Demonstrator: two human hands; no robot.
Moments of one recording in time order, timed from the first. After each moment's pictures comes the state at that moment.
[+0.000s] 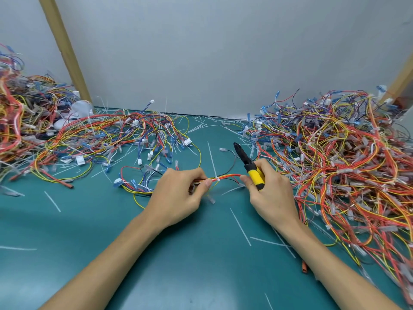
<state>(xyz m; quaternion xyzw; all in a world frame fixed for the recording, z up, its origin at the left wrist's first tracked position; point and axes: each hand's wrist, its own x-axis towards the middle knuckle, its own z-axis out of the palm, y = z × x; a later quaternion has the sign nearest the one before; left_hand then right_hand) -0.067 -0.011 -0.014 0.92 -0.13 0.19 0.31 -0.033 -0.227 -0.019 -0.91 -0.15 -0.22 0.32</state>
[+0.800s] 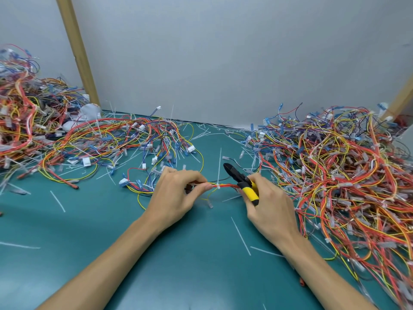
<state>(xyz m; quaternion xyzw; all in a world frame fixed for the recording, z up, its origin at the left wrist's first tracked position) -0.060 -0.002 -0.019 0.88 -0.14 0.27 0.36 -0.043 -0.223 -0.015 -0.93 -0.19 -0.24 0.20</state>
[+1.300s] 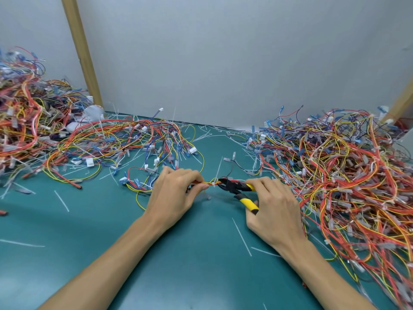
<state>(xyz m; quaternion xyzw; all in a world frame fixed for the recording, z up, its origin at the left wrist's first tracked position) -0.060 0.002 -0.020 0.91 -0.12 0.32 0.25 -0.049 -0.227 -0.012 -0.94 -0.20 -0.28 0.08</state>
